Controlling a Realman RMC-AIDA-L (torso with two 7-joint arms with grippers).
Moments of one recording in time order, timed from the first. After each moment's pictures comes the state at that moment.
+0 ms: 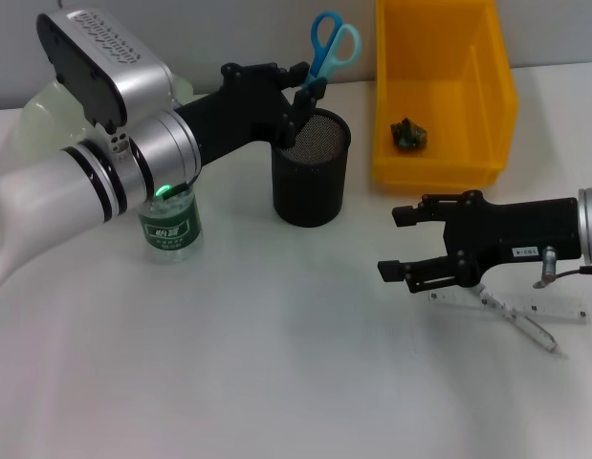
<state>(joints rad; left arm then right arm) -0.73 -2.08 1.70 0.49 0.69 0.80 -0.83 0.49 2.05 -0.86 -0.80 -1.99 -1.53 1.41</state>
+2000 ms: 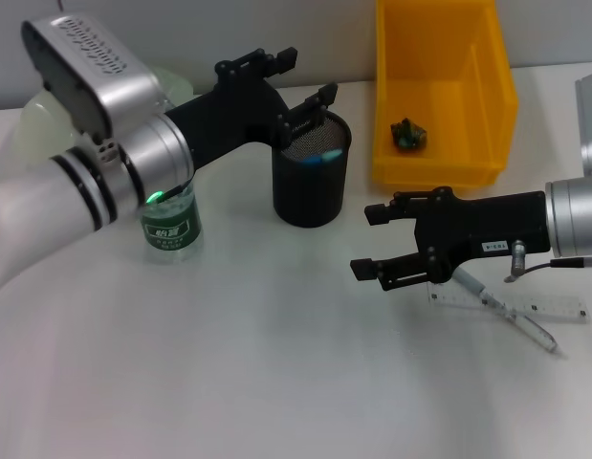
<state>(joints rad) -0.65 -2.07 1.72 0.57 0.67 0.82 -0.80 0.54 2.07 -0.87 -0.78 -2.00 -1.51 1.43</state>
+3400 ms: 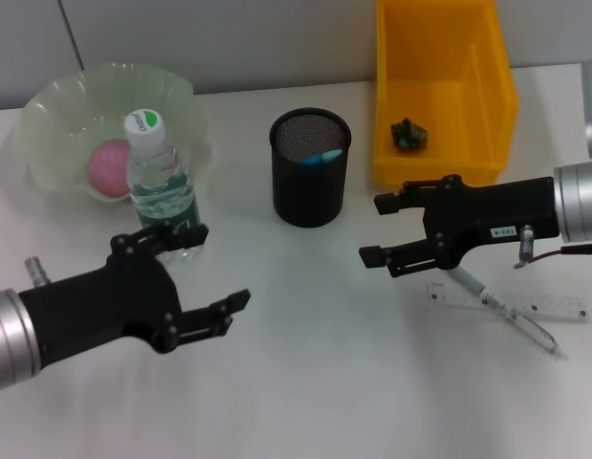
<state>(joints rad) 0.03 -2.06 1.56 1.41 1.59 1.11 -1.43 0.54 2.06 -0.87 -0.82 -2.02 -1.51 1.49</state>
